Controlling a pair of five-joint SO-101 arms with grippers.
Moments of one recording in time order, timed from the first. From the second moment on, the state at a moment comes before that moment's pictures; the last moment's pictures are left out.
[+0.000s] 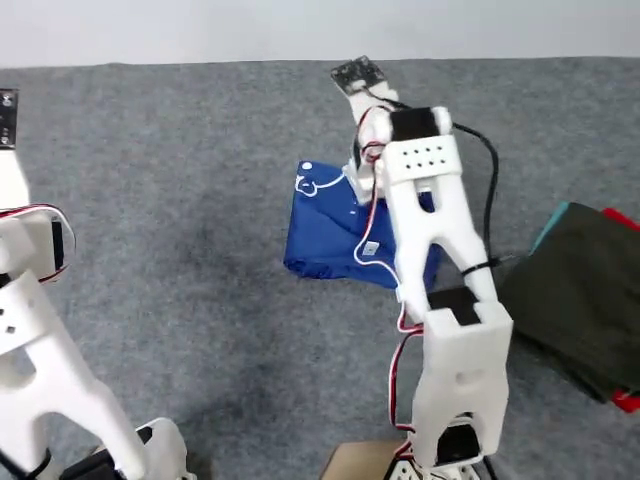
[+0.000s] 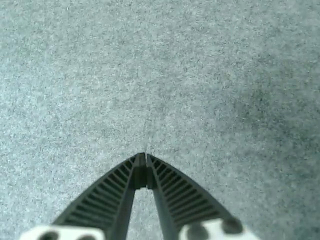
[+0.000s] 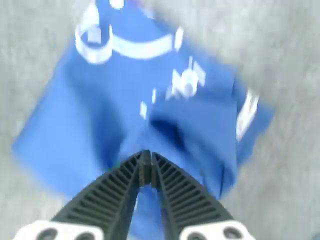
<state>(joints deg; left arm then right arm) -31.6 -25.3 -5.1 99.4 -16.2 -14.2 32.7 -37.1 82.3 15.6</state>
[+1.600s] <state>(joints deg) -31.6 -25.3 -5.1 99.4 -17.9 -2.4 50.8 -47.9 100.5 21.6</state>
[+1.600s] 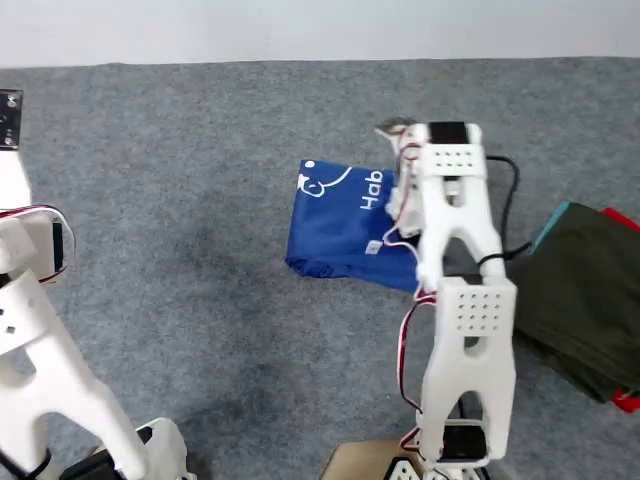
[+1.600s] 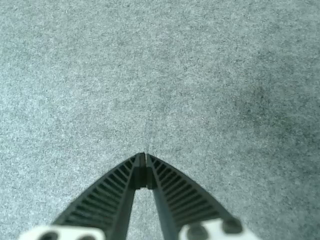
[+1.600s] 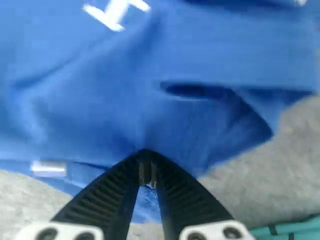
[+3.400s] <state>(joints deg) -31.6 -25.3 -5.1 99.4 -17.9 -10.2 24.2 -26.5 89.5 18.9</state>
